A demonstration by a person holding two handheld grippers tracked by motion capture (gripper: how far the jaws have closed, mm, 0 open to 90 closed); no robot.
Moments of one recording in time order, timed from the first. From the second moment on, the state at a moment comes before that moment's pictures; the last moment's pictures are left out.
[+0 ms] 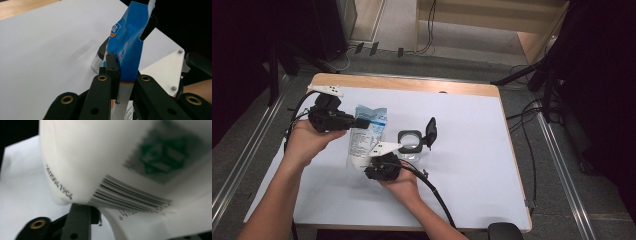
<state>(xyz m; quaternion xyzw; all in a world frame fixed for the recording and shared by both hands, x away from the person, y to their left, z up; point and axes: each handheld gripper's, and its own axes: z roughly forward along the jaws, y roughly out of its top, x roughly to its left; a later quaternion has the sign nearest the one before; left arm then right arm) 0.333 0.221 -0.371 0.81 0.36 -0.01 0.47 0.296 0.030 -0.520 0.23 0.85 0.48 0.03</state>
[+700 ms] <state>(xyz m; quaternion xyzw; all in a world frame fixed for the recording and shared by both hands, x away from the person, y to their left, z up) 0.335 0.224 -0.373 0.80 0.39 0.02 0.46 0.294 0.021 -0.519 0.23 0.84 0.49 0.04</state>
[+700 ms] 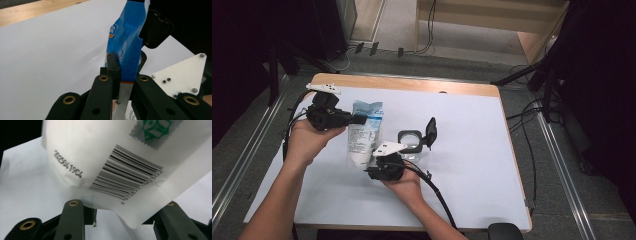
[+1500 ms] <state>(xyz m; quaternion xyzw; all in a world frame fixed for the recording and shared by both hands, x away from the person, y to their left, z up) 0.326 0.204 -0.378 0.83 0.34 0.01 0.44 0.299 0.017 -0.519 0.25 0.82 0.51 -0.01</state>
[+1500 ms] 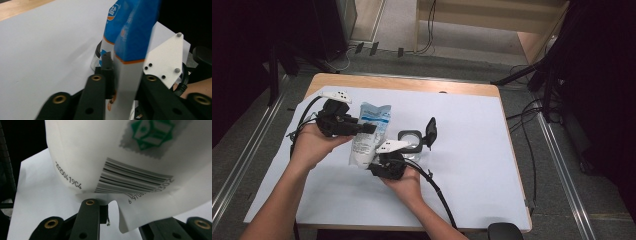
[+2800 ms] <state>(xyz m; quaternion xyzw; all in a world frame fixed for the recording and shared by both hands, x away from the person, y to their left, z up) 0.327 0.199 -0.392 0.82 0.35 -0.03 0.45 0.288 0.018 -0.517 0.23 0.82 0.52 0.02</state>
